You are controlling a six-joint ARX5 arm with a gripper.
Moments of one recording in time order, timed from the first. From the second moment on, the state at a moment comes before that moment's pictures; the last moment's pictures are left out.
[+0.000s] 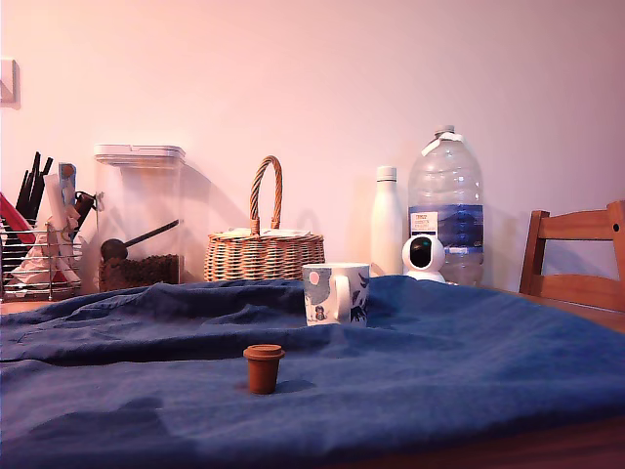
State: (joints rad) arm -0.11 0.17 0.21 -0.24 0.17 -0.13
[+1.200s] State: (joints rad) arm -0.18 0.42 0.21 -0.03 0.45 -0.10
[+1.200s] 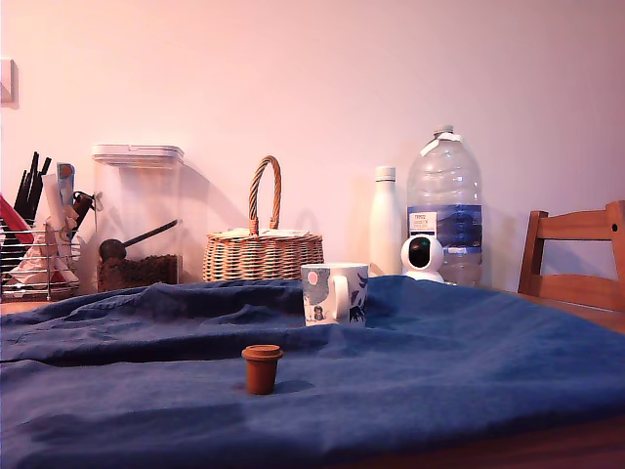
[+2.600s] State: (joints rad) arm -0.31 0.88 0.21 0.24 0.60 0.06
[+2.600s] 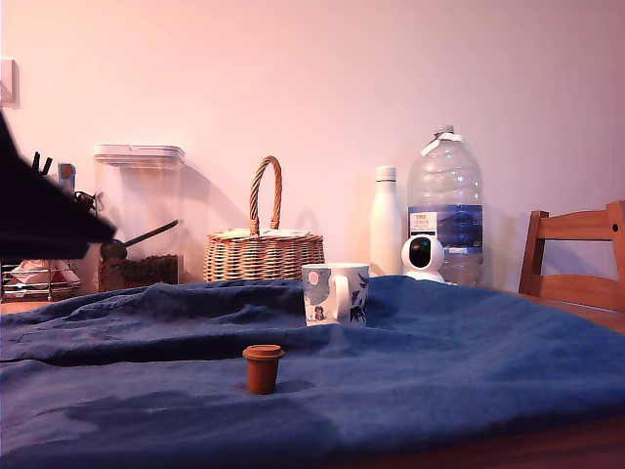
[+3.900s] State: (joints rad) arm -0.43 1.49 0.13 1.05 0.52 0.03
